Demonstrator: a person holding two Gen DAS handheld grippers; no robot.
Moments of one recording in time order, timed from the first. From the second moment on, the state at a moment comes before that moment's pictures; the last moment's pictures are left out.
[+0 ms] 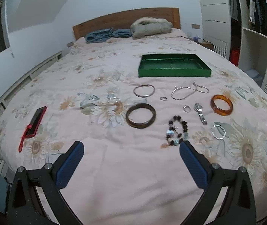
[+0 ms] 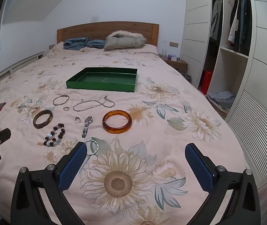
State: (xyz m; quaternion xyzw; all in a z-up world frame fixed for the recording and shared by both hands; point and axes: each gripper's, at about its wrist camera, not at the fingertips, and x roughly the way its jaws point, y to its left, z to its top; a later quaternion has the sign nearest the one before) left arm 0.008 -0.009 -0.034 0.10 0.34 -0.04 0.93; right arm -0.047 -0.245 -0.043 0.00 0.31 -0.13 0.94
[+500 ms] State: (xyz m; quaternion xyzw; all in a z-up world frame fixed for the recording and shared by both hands) left arm 0.007 -0.011 -0.040 0.10 0.35 -0.05 0.93; right arm -0.046 -0.247 -0.044 0.01 0.31 -0.13 0.94
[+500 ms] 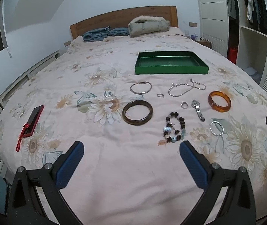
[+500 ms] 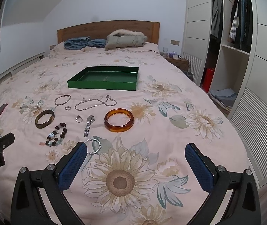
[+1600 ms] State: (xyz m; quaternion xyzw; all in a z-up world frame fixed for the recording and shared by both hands) left arm 0.076 -0.048 -0.099 0.09 0.44 -0.18 0.88; right arm 0.028 -0.240 -0.118 0.05 0.41 0.07 0.91
